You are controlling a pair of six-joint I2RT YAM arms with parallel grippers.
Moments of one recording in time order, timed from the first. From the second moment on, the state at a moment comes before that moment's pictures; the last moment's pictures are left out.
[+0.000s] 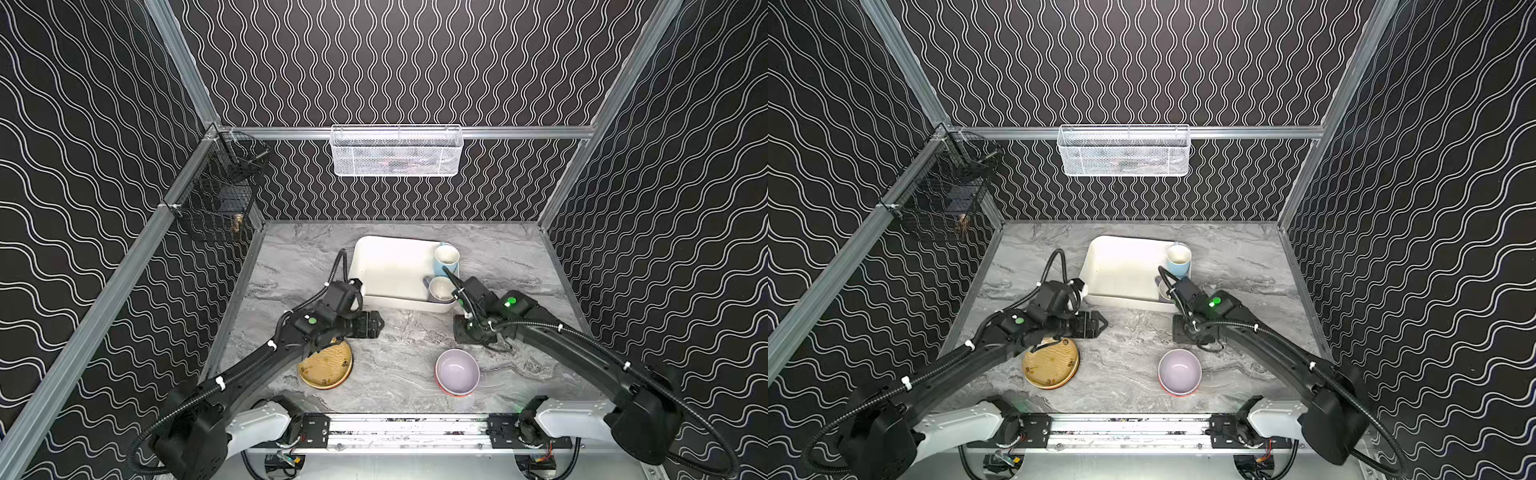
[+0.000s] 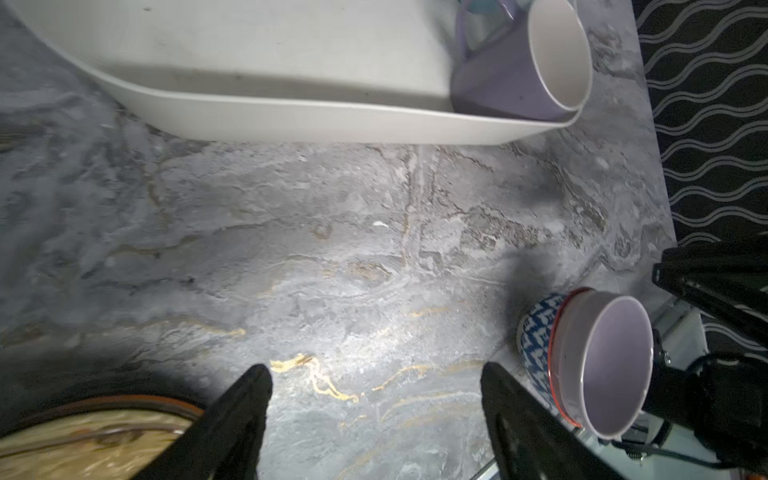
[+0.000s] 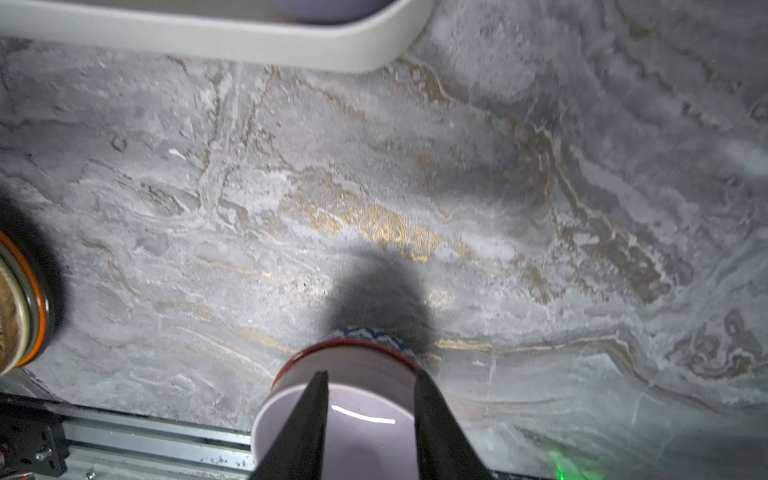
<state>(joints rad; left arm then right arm) -0.55 1.14 0.76 -0.50 0.19 -0.52 0.74 1.24 0.98 -1.04 0.05 0.73</state>
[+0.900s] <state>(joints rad) -0.62 1.09 0.74 -0.50 0.11 -0.55 0.88 1.10 0.75 -1.07 0.11 1.03</state>
